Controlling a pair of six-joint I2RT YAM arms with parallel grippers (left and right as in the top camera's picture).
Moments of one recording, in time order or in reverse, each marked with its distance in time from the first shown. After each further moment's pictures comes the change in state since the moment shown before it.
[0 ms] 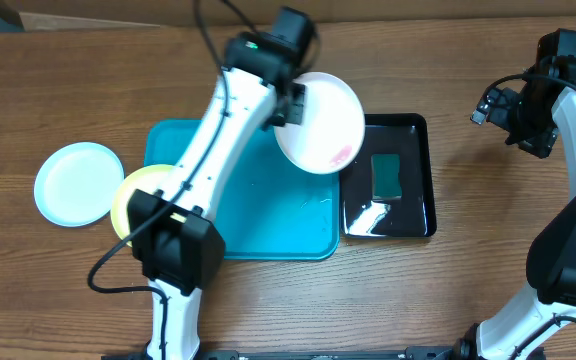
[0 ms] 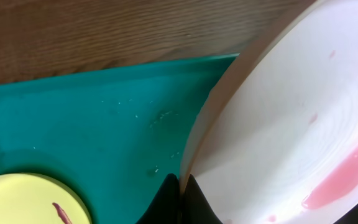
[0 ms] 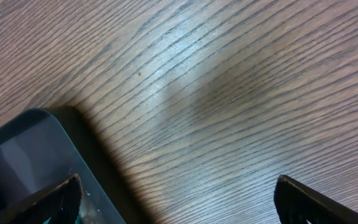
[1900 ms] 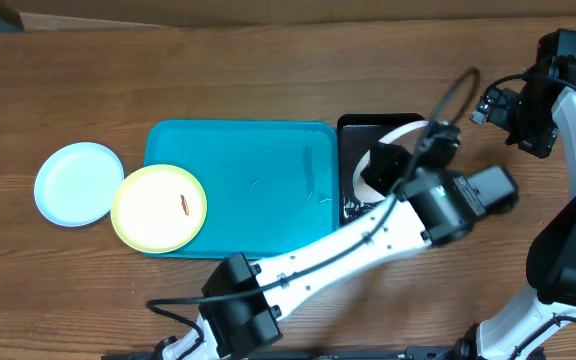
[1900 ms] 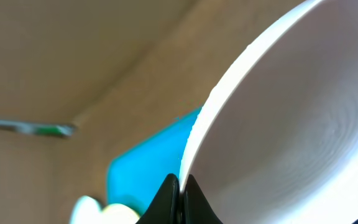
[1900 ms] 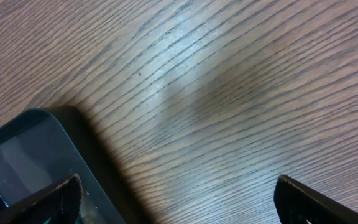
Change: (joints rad) left arm -0.609 0.000 0.000 -0.023 -0.767 -0.106; right arm 0.000 0.000 0.000 0.000 0.000 0.000
